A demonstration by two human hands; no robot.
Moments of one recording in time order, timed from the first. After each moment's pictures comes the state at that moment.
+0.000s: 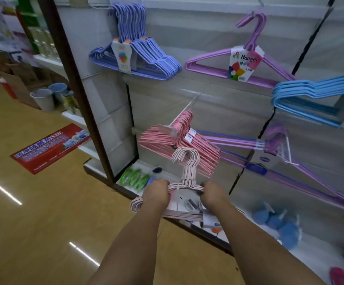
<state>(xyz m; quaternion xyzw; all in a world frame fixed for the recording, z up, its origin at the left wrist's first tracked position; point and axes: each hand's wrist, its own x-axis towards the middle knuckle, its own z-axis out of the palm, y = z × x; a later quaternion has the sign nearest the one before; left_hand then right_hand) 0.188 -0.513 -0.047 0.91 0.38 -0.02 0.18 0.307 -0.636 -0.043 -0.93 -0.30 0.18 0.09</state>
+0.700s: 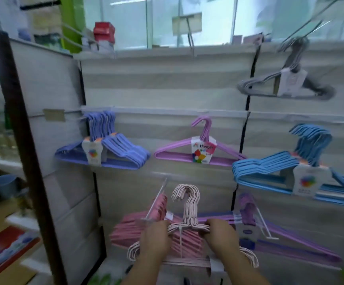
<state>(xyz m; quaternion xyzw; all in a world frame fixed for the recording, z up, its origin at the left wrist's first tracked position) 0.274 -0.470 0.072 0.95 0.25 0.11 0.15 0.368 -0.620 0.076 -0.96 -0.22 0.01 0.16</state>
